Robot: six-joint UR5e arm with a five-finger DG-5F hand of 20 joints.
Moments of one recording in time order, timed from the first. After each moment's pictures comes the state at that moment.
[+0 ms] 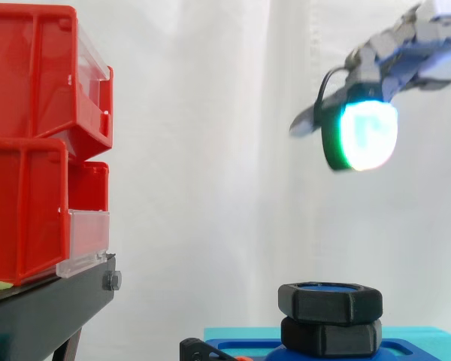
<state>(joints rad) -0.06 -2.05 -1.15 -3.15 -2.03 -1.51</state>
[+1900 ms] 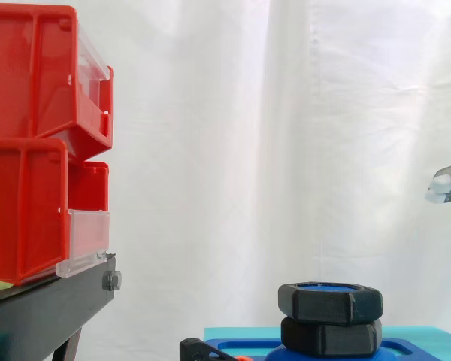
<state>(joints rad) -0.04 -1.73 -1.86 -2.72 -1.71 -1.16</state>
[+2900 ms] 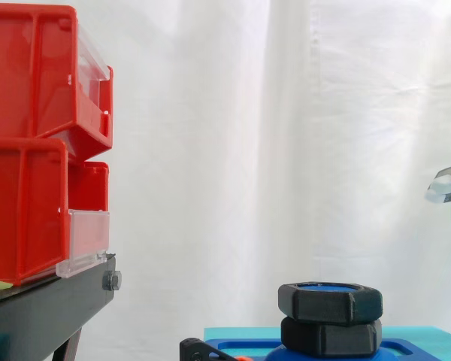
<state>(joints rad) -0.04 -1.73 -1.86 -2.72 -1.71 -1.16</state>
